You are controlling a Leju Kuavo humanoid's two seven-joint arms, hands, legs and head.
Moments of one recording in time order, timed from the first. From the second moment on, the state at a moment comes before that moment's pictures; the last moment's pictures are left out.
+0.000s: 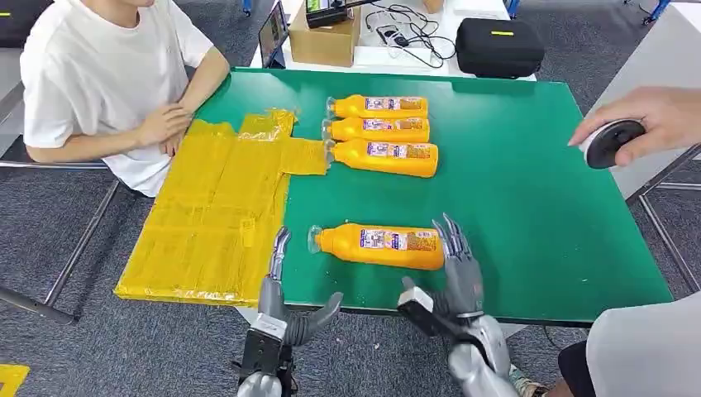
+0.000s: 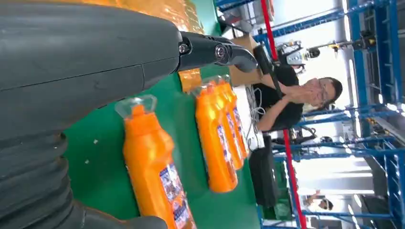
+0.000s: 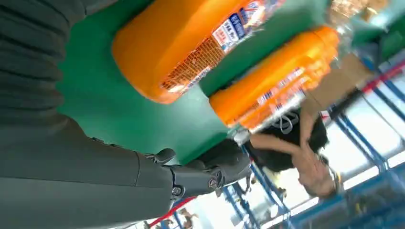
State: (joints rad) left arm -0.04 -0.18 -0.58 -1.25 0.04 0.51 -0.70; right arm -0.25 0.05 0.32 -0.93 0.70 -0.57 -0.47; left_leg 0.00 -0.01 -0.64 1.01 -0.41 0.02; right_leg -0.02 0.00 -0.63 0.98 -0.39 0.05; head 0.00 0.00
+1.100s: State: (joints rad) left arm -0.11 -0.20 -0.64 -1.17 0.04 0.43 -0.70; right arm -0.65 0.06 0.52 -0.46 1.02 -0.20 -0.11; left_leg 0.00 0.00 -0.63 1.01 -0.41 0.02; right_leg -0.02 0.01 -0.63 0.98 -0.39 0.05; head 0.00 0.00
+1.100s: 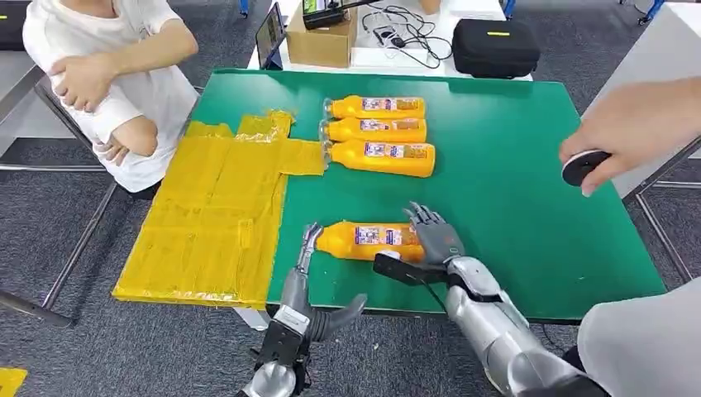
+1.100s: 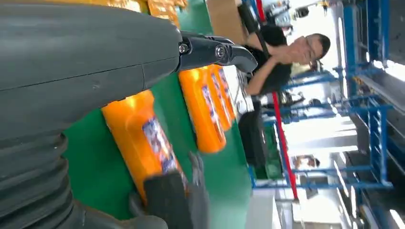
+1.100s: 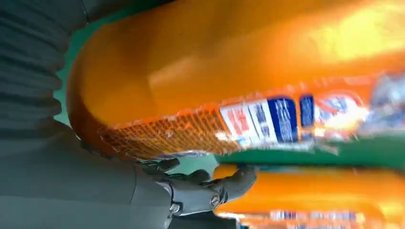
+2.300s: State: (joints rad) left arm -0.12 -0.22 -0.62 -1.13 0.20 0.47 -0.69; right arm -0.56 0.08 0.37 -0.51 0.46 -0.08 -0.42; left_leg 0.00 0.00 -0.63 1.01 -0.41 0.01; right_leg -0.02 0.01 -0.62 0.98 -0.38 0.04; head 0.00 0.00
